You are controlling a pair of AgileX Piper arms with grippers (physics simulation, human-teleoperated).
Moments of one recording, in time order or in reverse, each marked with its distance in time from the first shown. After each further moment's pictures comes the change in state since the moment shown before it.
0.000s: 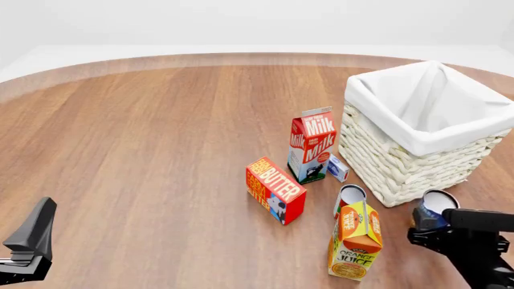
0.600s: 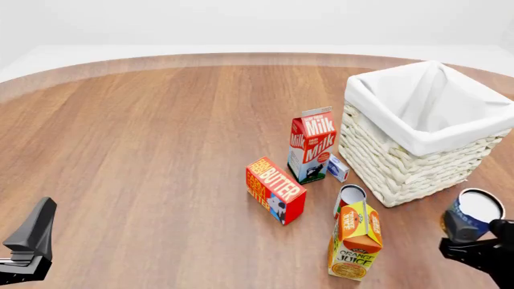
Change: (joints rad) left arm 0.000 0.000 0.000 0.000 0.000; right arm -0.028 -1.007 0.000 0.930 -0.012
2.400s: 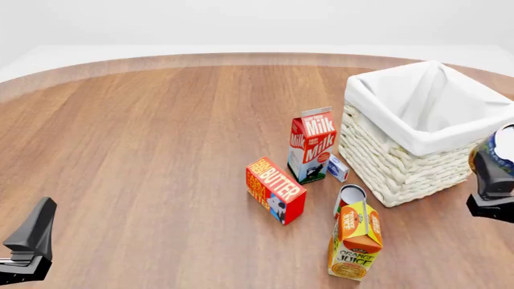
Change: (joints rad) left arm 0.000 0.000 0.000 0.000 0.000; right arm 0.037 -0.142 -0.202 0.013 -0.131
